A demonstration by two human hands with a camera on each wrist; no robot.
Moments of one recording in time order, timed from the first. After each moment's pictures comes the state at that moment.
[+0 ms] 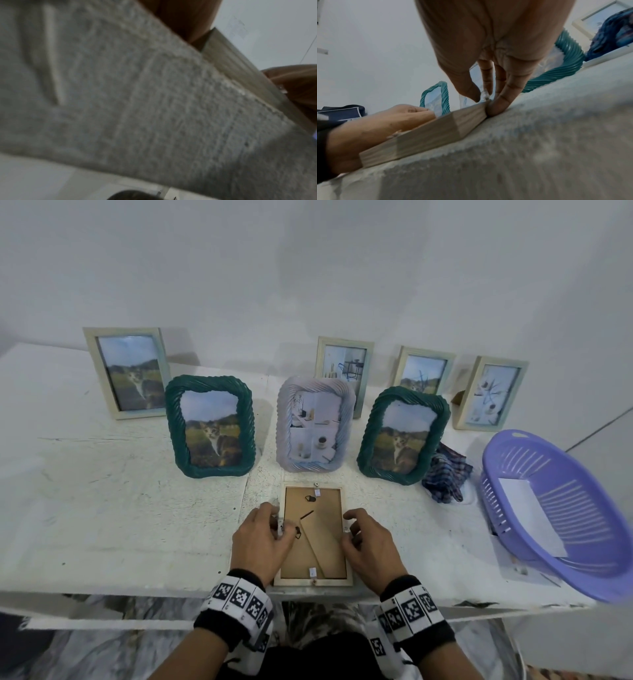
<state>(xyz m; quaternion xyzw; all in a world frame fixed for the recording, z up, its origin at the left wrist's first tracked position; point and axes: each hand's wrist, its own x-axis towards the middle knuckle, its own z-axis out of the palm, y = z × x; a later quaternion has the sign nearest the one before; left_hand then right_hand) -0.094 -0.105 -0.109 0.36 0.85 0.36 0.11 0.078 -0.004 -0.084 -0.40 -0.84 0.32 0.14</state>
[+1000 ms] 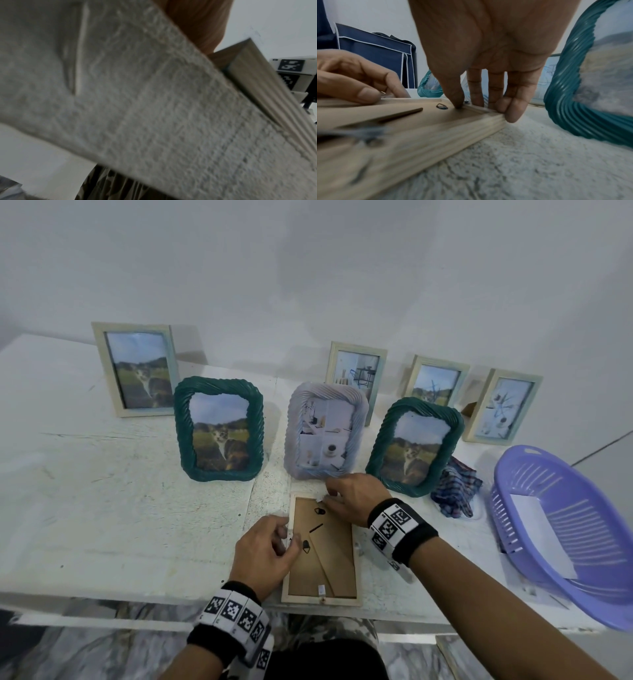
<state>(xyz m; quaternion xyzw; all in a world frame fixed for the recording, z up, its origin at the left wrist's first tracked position) -0.104 -0.117 -0.123 0.43 0.76 0.47 0.14 -0.001 0.078 -0.057 -0.23 -0.97 0.07 -0.05</state>
